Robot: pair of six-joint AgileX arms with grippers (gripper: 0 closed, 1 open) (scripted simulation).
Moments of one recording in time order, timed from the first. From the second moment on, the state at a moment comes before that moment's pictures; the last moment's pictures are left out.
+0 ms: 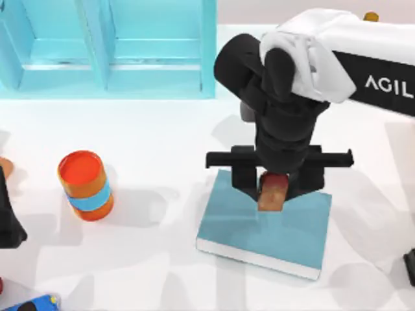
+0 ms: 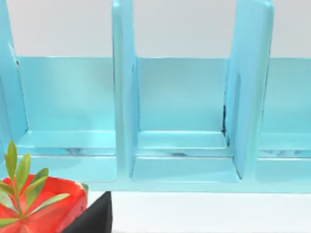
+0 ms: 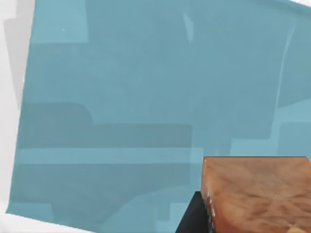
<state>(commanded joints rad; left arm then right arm) 0.00 0.00 0.00 0.00 0.00 0.00 0.70 2.01 1.59 -1.15 0.00 0.72</state>
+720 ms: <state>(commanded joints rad) 0.00 0.00 0.00 0.00 0.00 0.00 0.70 2.01 1.61 -1.17 0.00 0.72</state>
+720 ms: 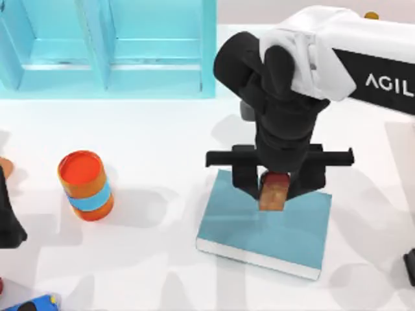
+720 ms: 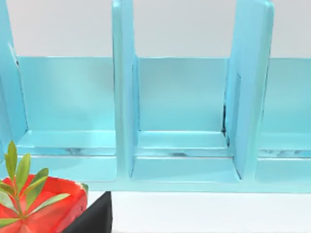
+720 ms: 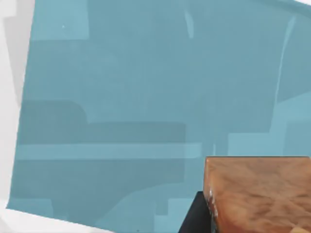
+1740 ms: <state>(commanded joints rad) 0.00 0.00 0.00 0.00 0.00 0.00 0.70 2.01 1.61 -1.17 0.00 0.72</state>
